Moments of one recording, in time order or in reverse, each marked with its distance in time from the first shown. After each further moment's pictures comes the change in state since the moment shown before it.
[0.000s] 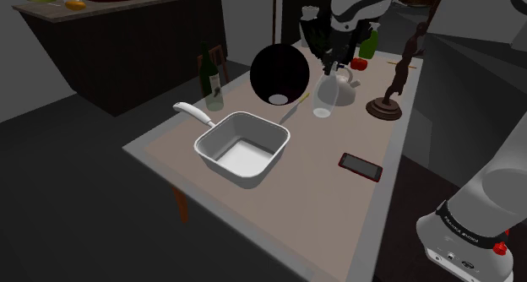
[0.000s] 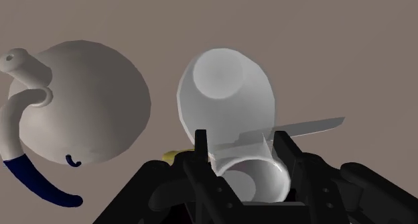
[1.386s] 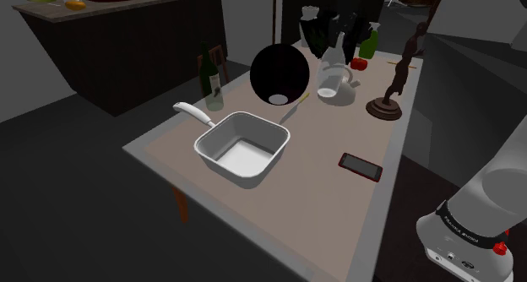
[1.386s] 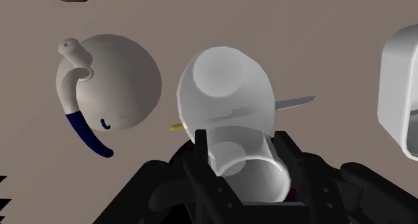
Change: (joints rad) arm -0.002 -0.026 -0.003 0.250 -0.007 -0.275 0.006
